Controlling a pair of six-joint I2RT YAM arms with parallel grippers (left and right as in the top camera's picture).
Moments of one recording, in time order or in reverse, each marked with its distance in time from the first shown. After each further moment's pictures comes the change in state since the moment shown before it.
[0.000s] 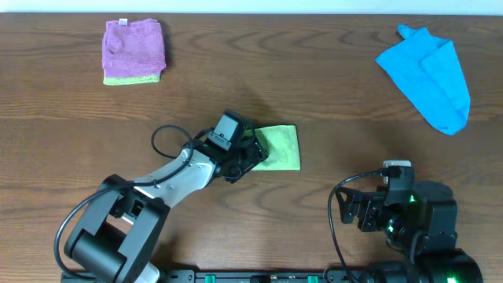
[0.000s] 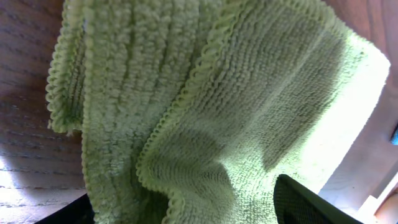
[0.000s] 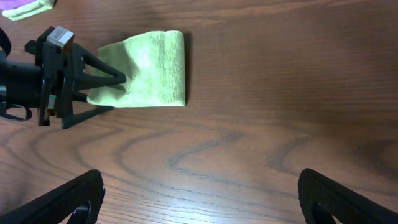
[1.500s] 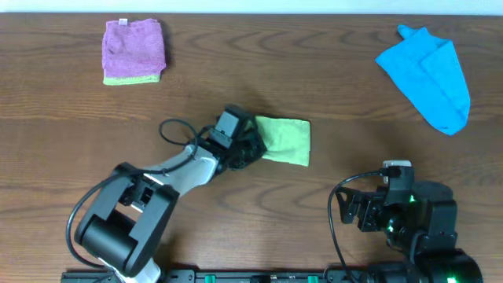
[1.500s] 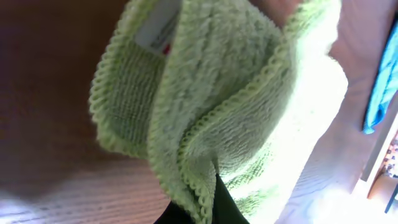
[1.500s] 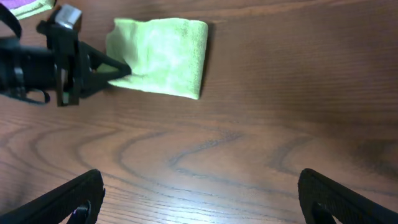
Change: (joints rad) left arm 0.036 0.071 0.034 0.167 0.041 0.109; right arm 0.000 0.000 0.000 0.000 0.000 0.000
